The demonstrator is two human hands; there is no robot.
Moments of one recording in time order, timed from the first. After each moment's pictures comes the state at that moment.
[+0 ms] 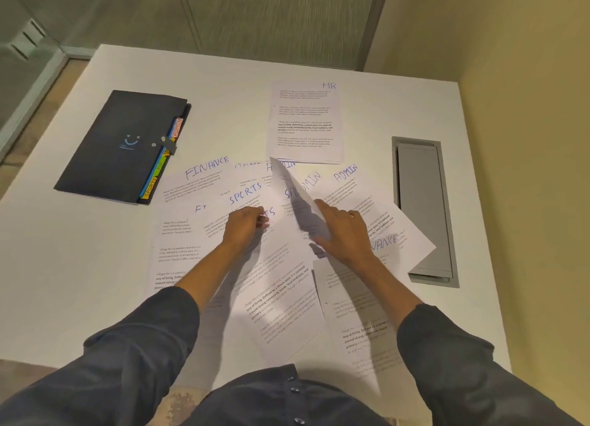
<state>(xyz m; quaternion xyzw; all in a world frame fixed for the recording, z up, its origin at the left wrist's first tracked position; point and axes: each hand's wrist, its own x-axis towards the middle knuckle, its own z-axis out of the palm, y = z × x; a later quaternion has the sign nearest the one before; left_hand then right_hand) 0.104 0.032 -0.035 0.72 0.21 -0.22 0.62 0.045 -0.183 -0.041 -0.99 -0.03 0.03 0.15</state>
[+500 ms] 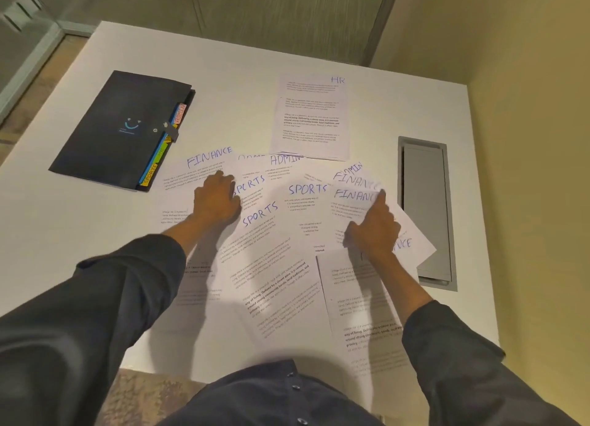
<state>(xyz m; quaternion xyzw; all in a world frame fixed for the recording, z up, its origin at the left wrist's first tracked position) 0.167 0.094 -0.065 0.98 -0.06 -0.13 0.13 0.050 -0.211 -0.039 -0.92 0.29 0.10 0.23</state>
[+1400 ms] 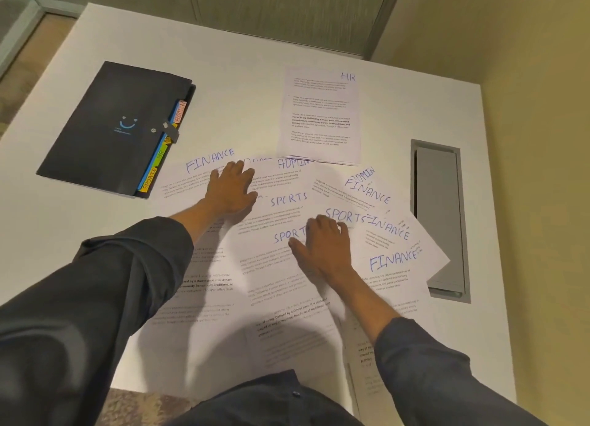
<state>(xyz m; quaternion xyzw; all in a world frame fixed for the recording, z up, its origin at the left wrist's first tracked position) 0.227 0.093 -0.088 0.96 -0.19 -0.19 0.04 0.066 -0.117 -0.083 -0.99 0.03 0.09 0.09</state>
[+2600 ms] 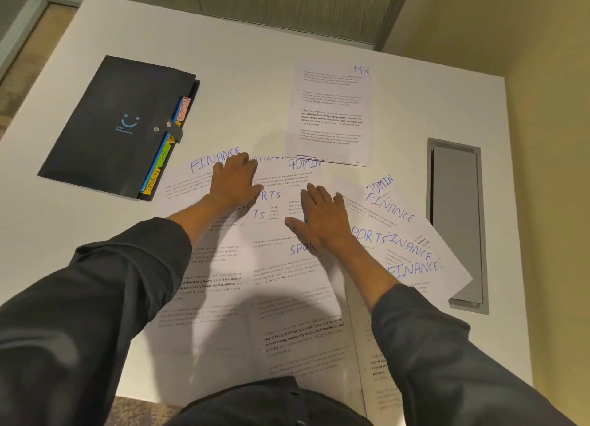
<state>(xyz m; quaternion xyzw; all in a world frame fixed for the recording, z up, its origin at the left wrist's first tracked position) 0.247 0.091 -0.086 0.97 -0.16 -0.14 0.09 0.142 -0.116 -0.091 -0.97 -0.03 0.21 0.08</state>
